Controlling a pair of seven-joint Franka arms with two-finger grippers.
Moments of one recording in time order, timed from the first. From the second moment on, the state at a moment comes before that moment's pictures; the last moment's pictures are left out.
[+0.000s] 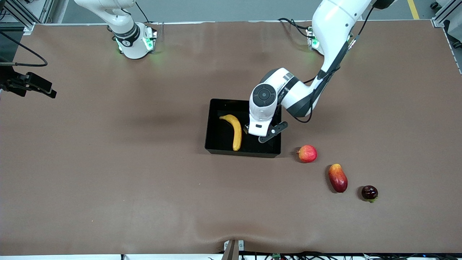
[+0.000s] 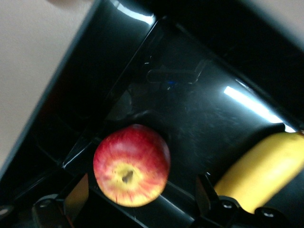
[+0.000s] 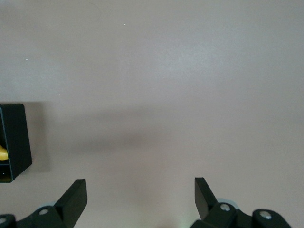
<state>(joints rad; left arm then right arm) -0.44 0.59 -0.30 -1.77 0.19 2.22 -1.38 -0.03 -0.01 -0.02 -1.57 0.04 1.51 0.03</state>
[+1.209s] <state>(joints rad) -0.26 0.42 -0.28 -1.54 0.24 1.90 -1.02 -0.02 0.02 -0.02 -1.57 0.04 1.52 0.03</state>
